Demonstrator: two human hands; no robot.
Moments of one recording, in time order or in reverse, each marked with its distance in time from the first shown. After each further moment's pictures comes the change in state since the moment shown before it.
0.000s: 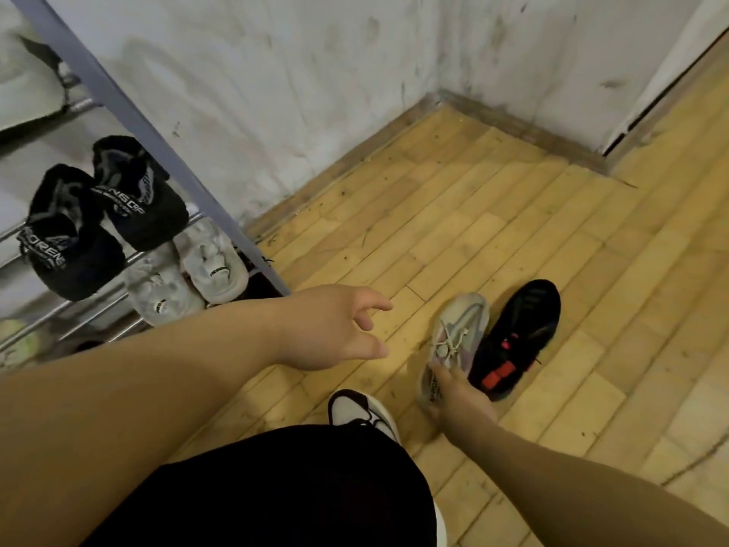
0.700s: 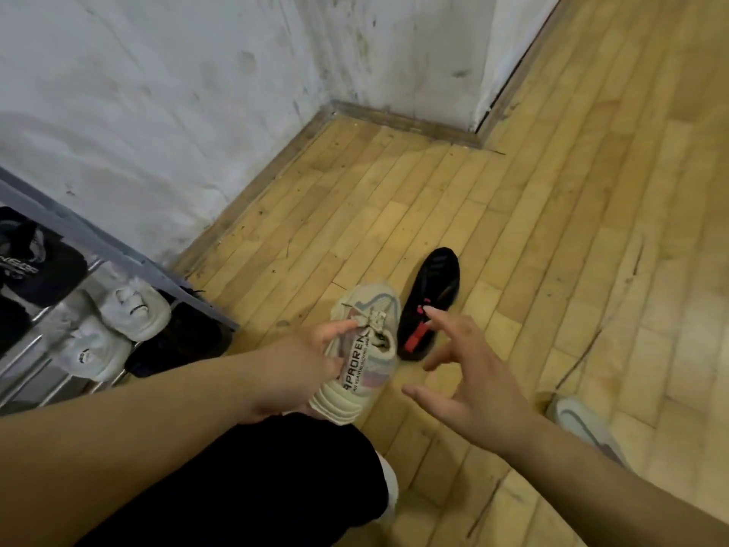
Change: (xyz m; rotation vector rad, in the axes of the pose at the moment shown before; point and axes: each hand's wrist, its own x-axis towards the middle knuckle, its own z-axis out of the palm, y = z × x) left_hand -0.014 0.075 0.088 -0.446 -0.016 -0.118; right_hand -0.198 0.028 -0.090 0.510 0.686 -0.434
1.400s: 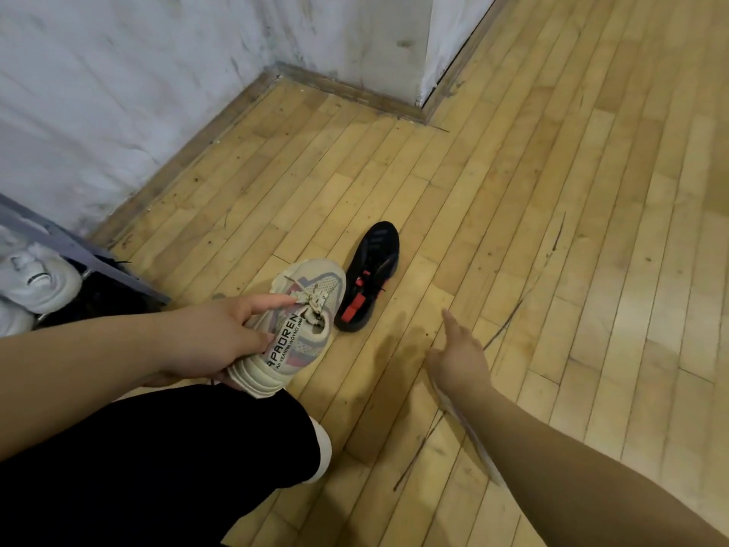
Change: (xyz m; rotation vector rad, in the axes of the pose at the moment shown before) left_hand 0.005 -0.002 0.003 0.114 -0.083 0.034; right_hand -0.055 0.138 -0.007 -0.300 0.028 0.825
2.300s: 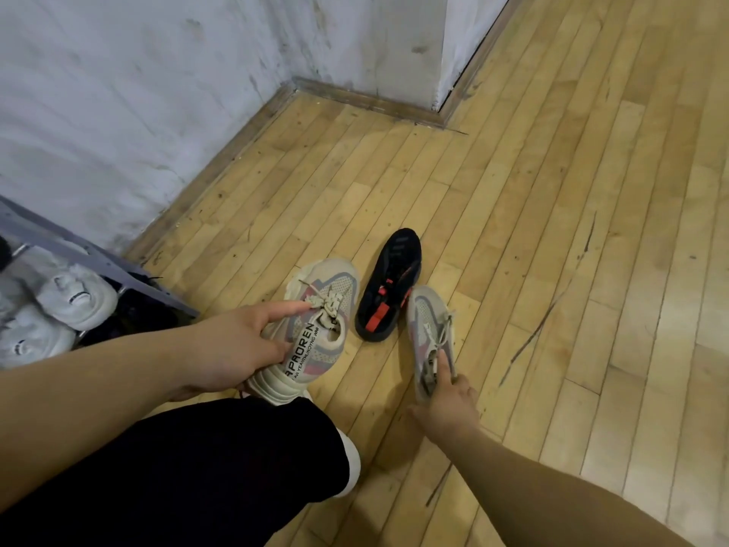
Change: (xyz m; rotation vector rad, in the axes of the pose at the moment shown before) left_hand -0.004 0.001 -0.008 0.045 0.066 0.011; right_hand -0.028 -0.003 0.081 -0.155 -0.190 0.138
